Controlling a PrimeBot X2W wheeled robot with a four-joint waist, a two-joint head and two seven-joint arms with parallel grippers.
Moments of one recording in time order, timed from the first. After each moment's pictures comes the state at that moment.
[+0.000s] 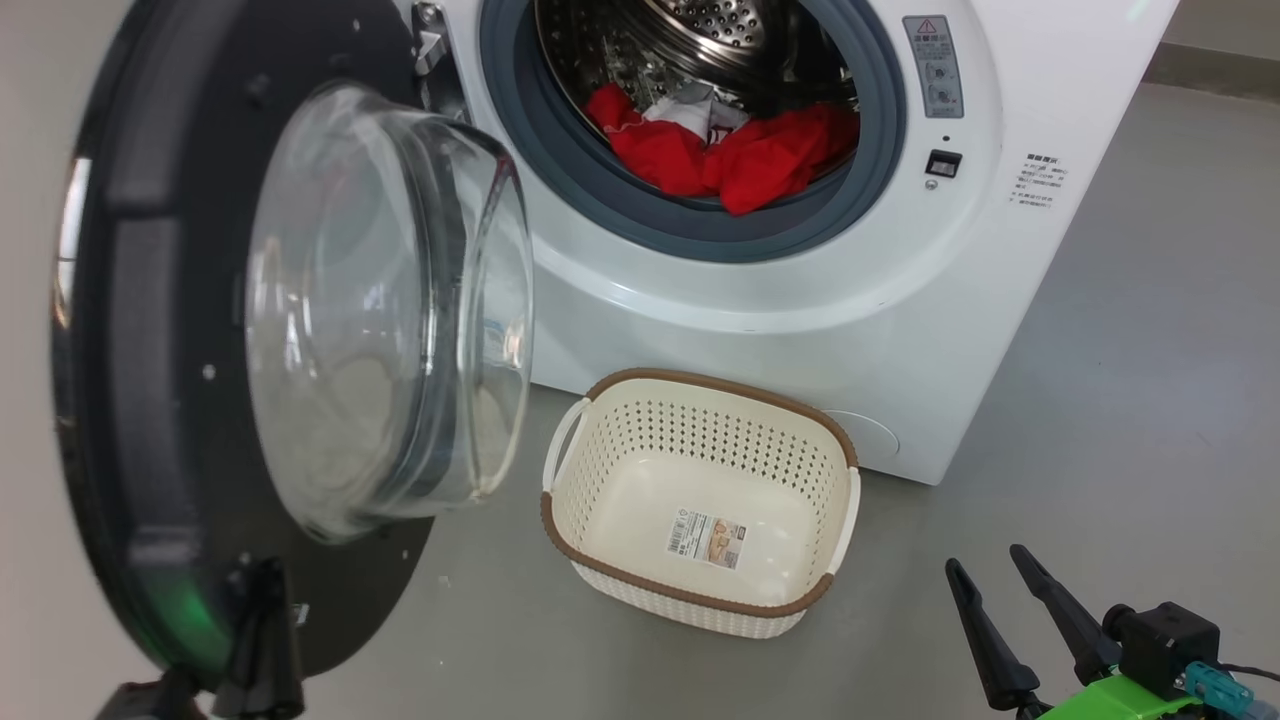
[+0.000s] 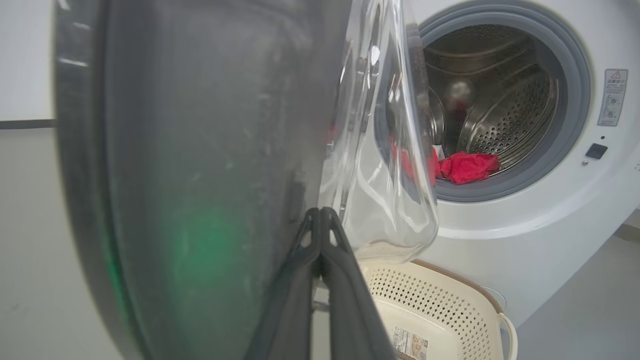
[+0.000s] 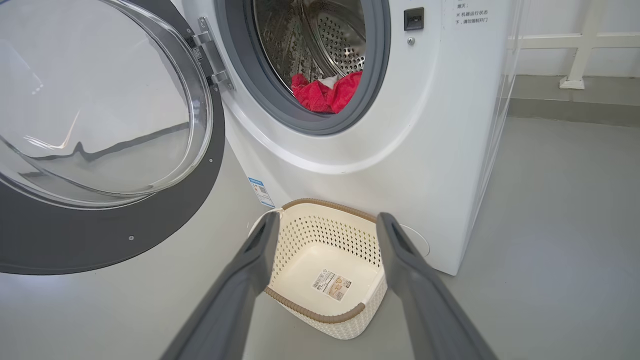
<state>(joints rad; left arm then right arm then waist) 0.00 0.05 0.04 0.20 -0.31 0.03 -0.26 0.04 -0.21 0.17 0.28 0.49 0.12 -0.25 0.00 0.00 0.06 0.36</state>
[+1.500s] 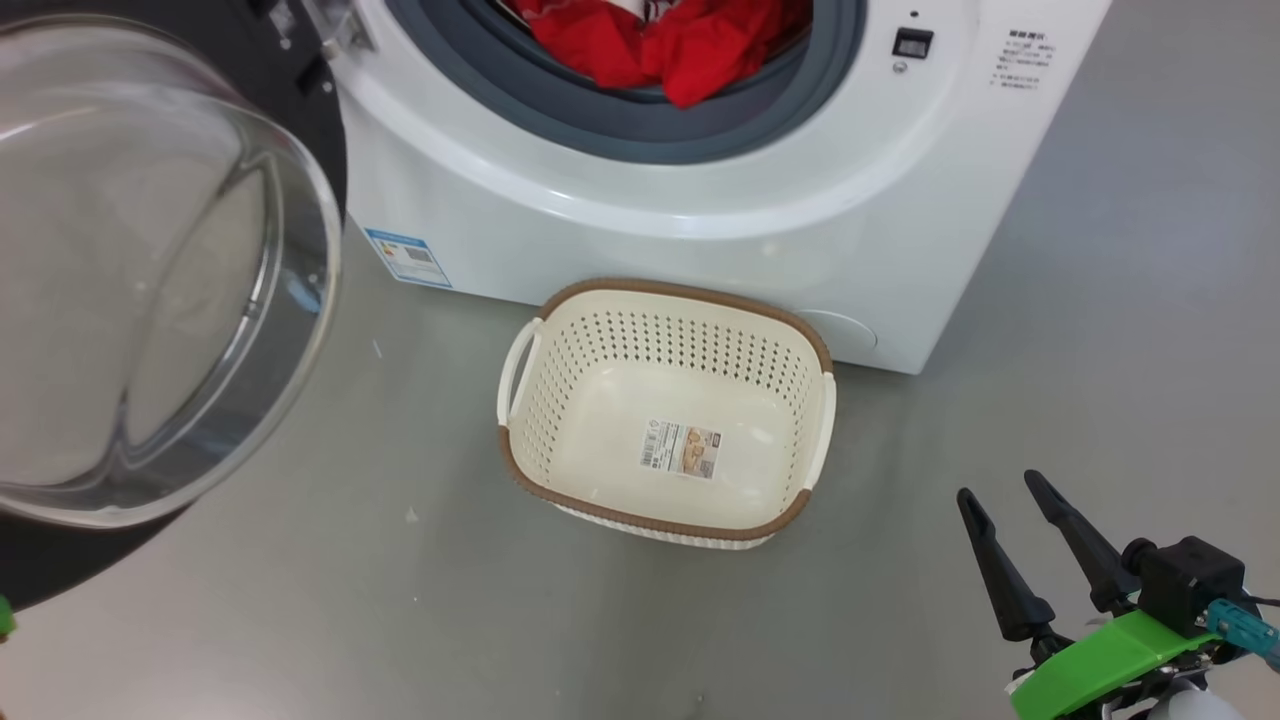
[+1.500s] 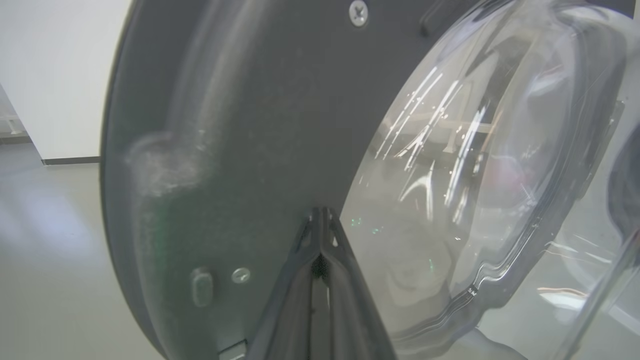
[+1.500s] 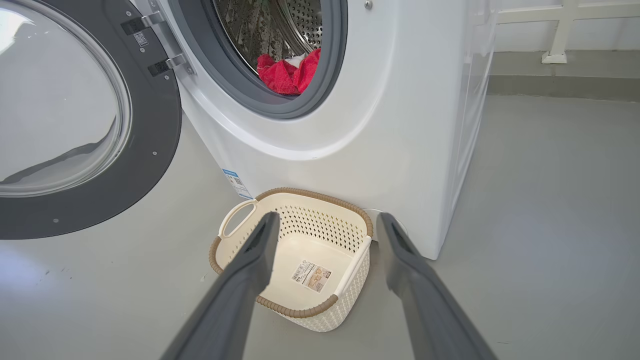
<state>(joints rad) -0.39 0.18 0.56 0.55 -0.20 0.00 -0.26 -0.05 -0.26 0.18 0.26 0.49 0.12 -0.25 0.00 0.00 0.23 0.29</state>
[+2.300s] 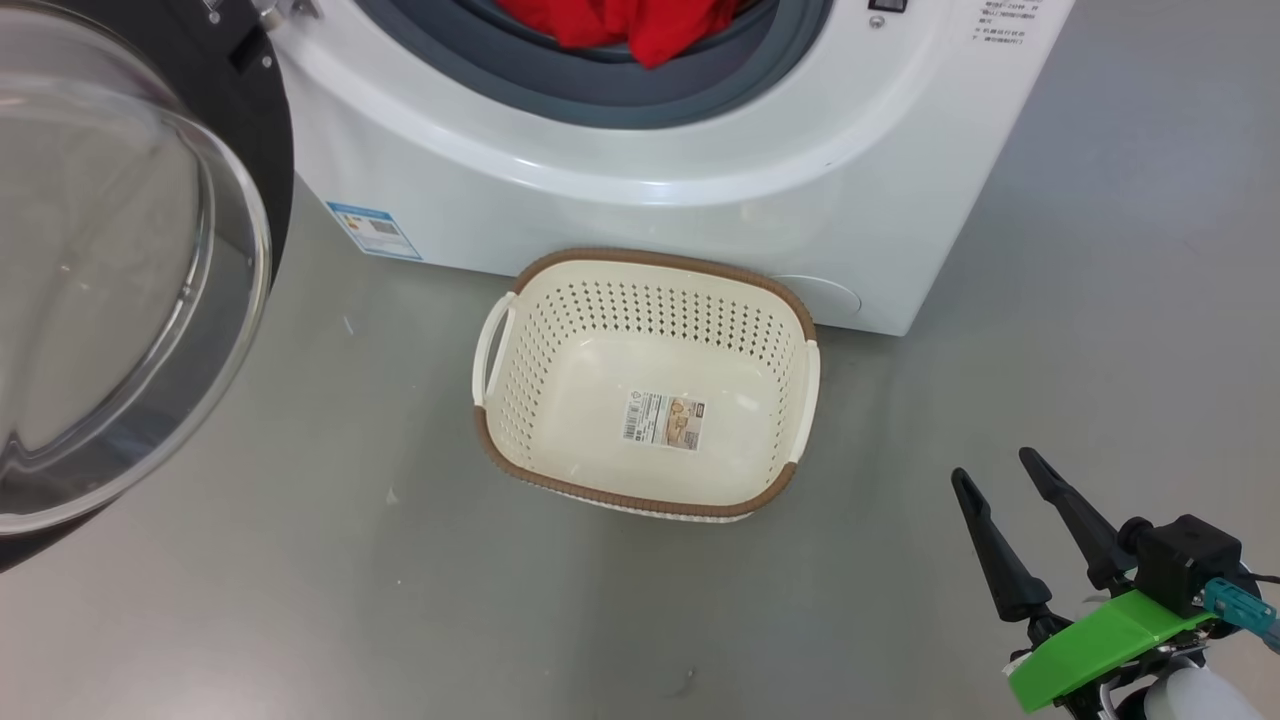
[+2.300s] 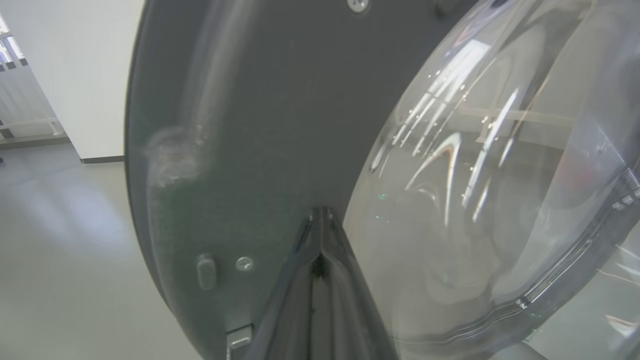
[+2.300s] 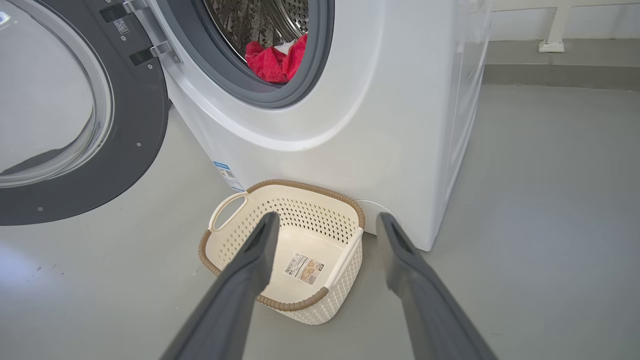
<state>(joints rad) -0.50 0.25 0.69 0.68 -0.12 -0.02 -0.26 -0.09 -0.28 0.21 0.26 0.49 0.12 -0.25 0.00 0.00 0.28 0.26</state>
